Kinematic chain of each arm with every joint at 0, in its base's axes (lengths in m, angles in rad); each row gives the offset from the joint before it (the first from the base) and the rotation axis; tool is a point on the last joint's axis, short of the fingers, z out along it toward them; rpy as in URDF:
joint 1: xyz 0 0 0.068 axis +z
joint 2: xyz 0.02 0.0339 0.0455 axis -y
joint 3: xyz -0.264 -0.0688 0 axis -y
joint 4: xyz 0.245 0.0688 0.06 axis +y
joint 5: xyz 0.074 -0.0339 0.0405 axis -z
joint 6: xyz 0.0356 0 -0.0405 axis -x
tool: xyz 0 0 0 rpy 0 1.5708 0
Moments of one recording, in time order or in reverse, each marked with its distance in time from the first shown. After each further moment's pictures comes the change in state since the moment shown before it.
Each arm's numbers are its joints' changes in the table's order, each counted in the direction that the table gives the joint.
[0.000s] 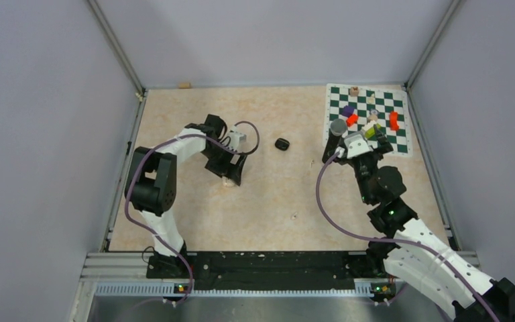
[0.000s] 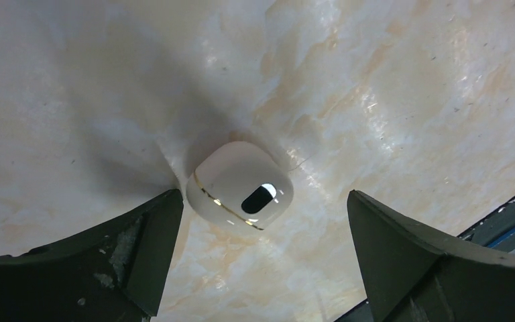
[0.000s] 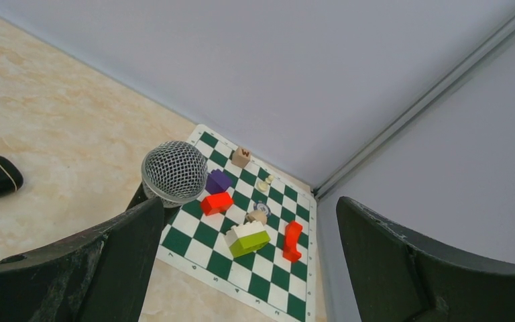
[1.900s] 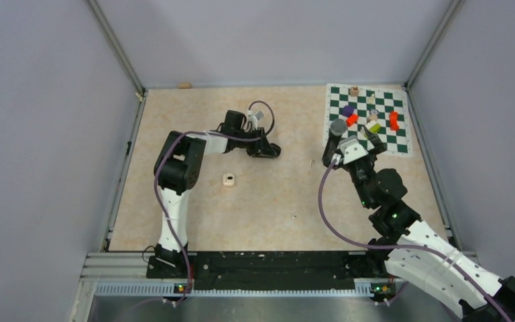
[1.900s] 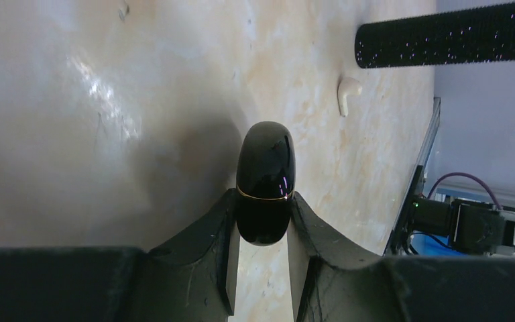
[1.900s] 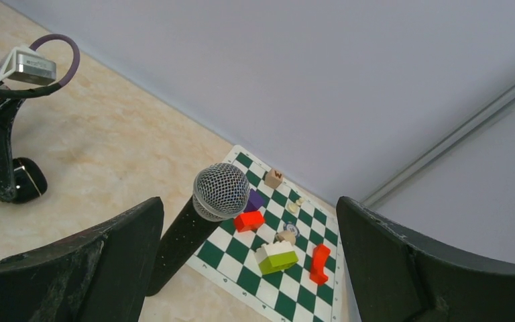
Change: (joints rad) left arm -0.087 -0.325 0.093 -0.842 0.423 0.691; right arm 0.113 0.037 0.042 0.082 -0.016 -0.023
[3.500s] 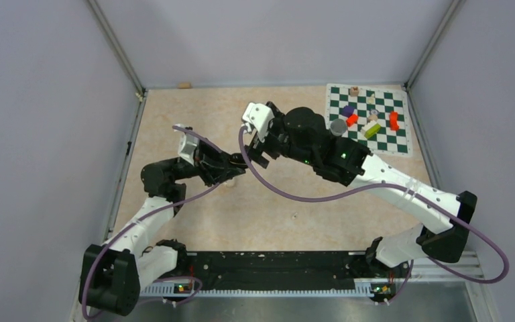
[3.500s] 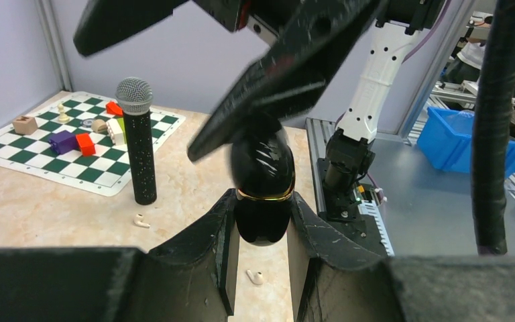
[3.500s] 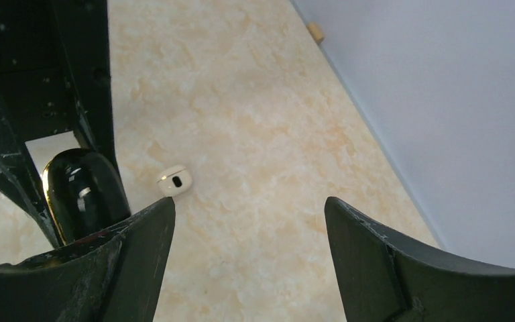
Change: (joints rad) left arm 0.148 1.131 -0.814 -1.158 0.386 0.333; right arm 0.360 -0.750 1.020 0.693 -0.307 -0.265
